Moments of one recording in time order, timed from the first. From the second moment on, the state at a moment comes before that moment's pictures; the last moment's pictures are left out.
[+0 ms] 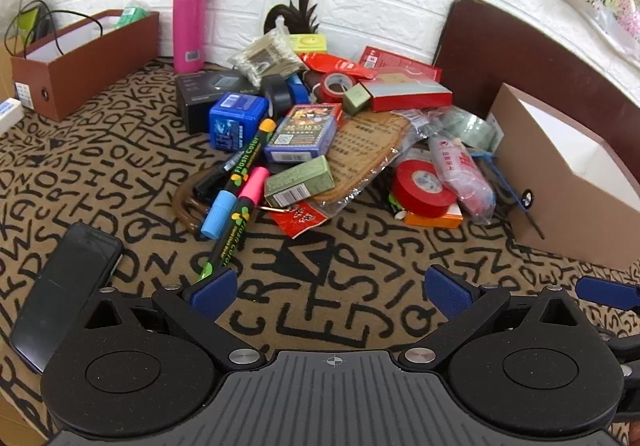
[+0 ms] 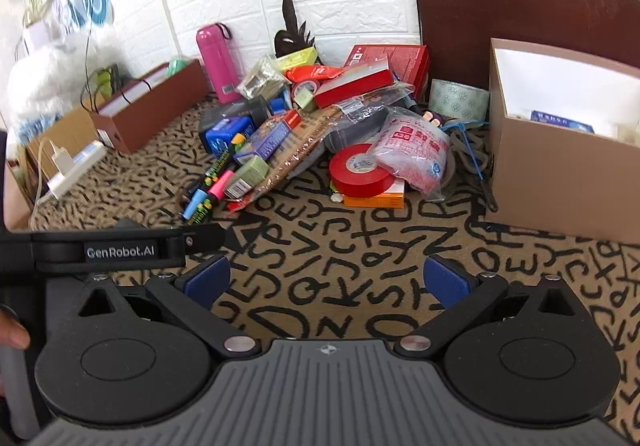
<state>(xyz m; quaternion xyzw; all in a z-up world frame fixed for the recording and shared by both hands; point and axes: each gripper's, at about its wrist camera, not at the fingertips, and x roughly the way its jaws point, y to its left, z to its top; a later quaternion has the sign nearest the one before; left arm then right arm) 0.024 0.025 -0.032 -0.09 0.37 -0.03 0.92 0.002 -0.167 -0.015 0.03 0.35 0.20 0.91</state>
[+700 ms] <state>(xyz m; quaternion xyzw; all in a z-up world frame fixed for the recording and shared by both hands) 0.040 0.022 -0.039 -0.09 0.38 -0.03 0.92 0.012 -0.162 -0.020 0.02 0.35 0.19 0.92</state>
